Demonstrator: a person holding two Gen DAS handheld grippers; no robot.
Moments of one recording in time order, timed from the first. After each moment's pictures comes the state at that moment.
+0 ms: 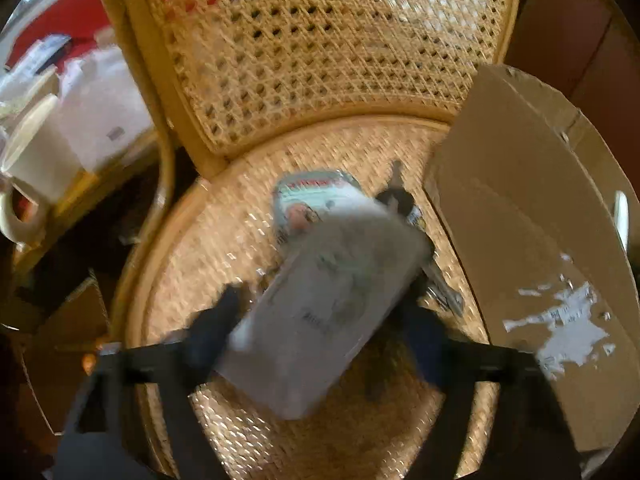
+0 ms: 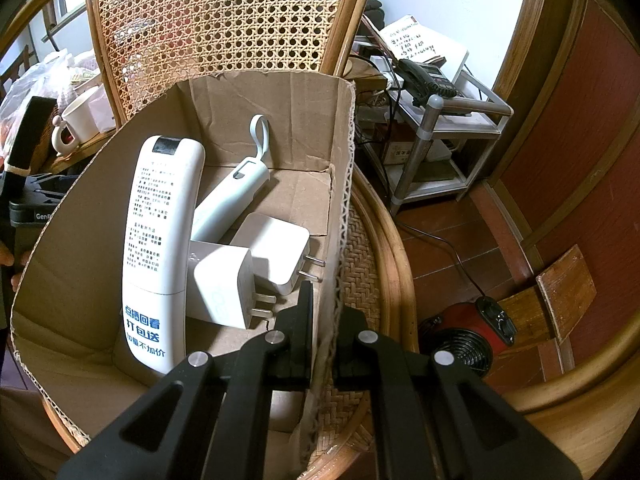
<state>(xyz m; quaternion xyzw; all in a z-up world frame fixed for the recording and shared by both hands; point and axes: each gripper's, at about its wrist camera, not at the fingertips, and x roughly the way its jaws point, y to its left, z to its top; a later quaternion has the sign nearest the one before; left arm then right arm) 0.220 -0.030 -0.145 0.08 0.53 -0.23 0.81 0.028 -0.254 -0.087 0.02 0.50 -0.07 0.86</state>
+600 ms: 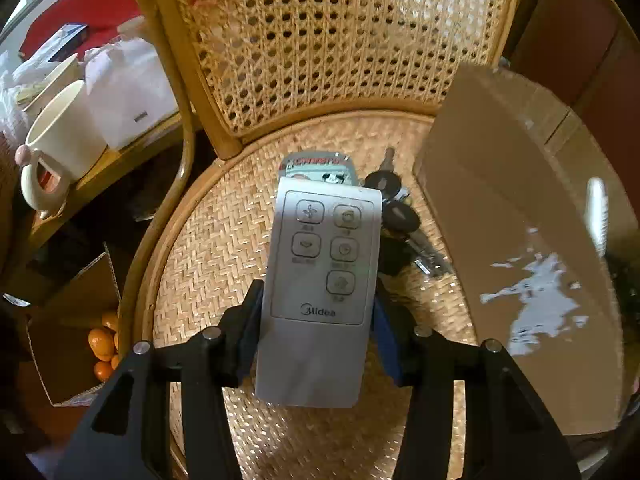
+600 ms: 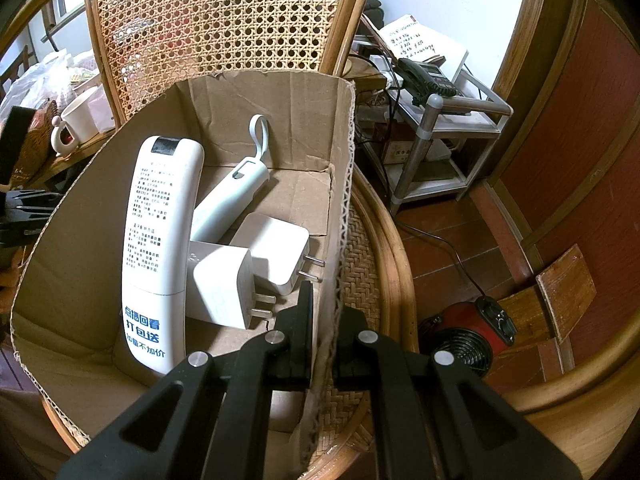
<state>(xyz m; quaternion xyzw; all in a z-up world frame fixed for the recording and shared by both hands) 0.193 -0.021 -0.122 0.07 0.53 -0.20 0.82 0.028 -0.253 -0.088 0.02 0.50 -0.07 0.86</state>
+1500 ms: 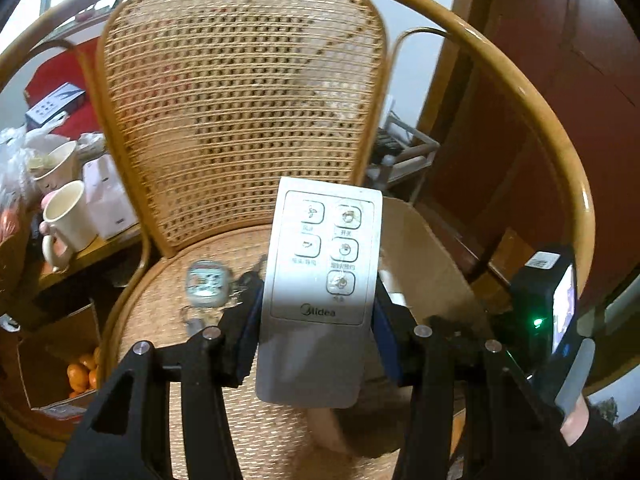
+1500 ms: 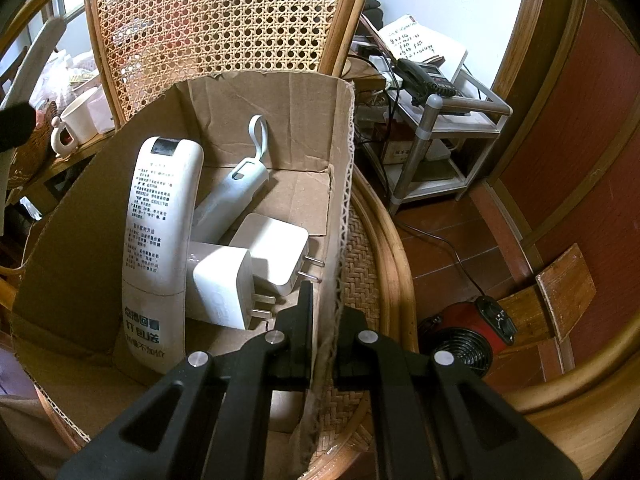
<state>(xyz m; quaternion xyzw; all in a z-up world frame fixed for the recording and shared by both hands) 0.105 -0.097 0.005 0.03 0.40 -0.25 0.88 0.028 -0.253 -0.088 0.02 0.50 -0.07 0.86</state>
